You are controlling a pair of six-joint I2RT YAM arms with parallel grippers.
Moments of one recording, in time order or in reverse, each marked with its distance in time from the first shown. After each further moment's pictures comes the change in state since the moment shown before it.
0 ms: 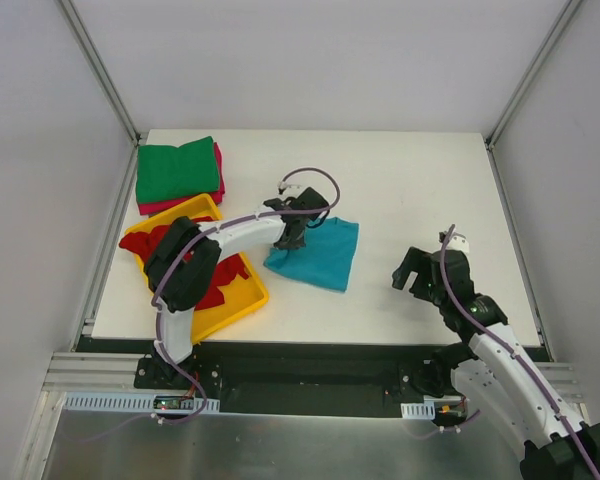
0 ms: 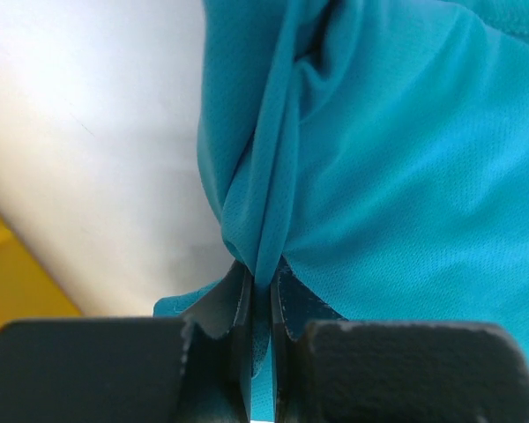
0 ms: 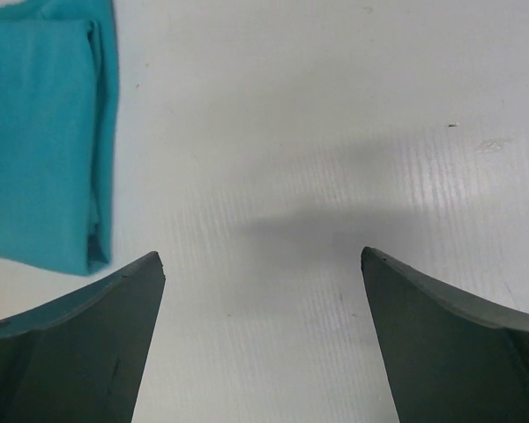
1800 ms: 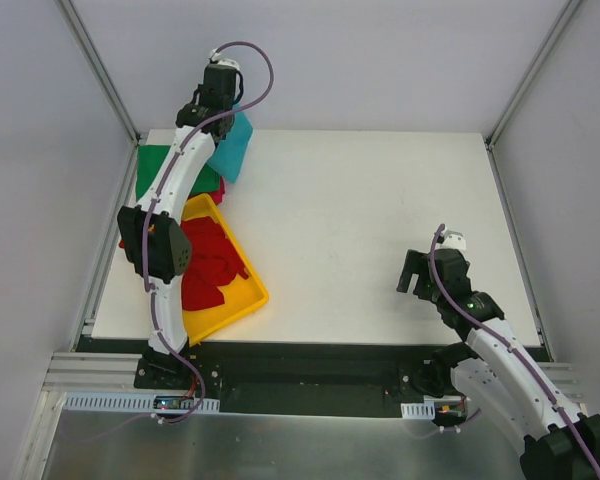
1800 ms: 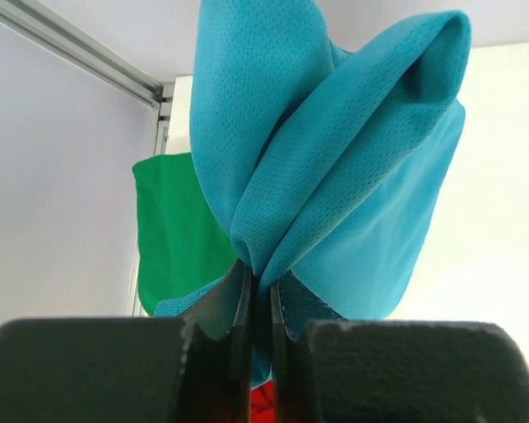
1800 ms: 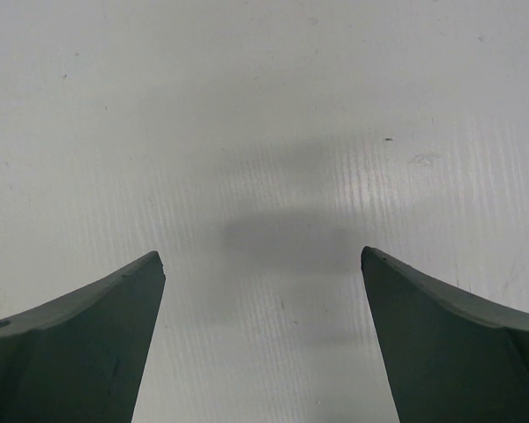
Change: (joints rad) left arm 0.512 0.139 0.801 -0.029 -0.123 0.857; right arm 0.000 0.045 0.000 -0.013 0.095 -0.153
